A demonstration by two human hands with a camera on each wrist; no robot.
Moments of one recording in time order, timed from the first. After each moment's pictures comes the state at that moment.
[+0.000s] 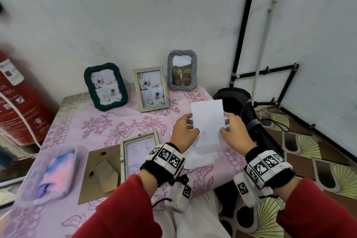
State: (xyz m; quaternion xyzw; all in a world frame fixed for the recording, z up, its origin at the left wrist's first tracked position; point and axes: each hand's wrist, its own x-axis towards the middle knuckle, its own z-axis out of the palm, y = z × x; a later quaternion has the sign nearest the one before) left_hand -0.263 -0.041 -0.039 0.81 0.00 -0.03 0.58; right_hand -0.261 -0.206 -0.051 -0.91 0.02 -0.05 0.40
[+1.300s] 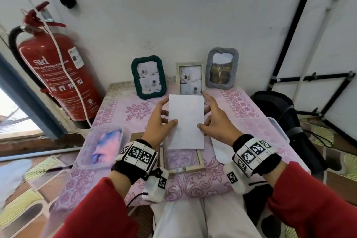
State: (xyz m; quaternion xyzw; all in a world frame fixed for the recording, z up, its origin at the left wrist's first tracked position) left_hand -0.307 0.119 -0.022 0.82 0.01 0.12 0.56; right_hand -0.262 -0.071 -0.024 -0.84 -0.24 0.01 0.49
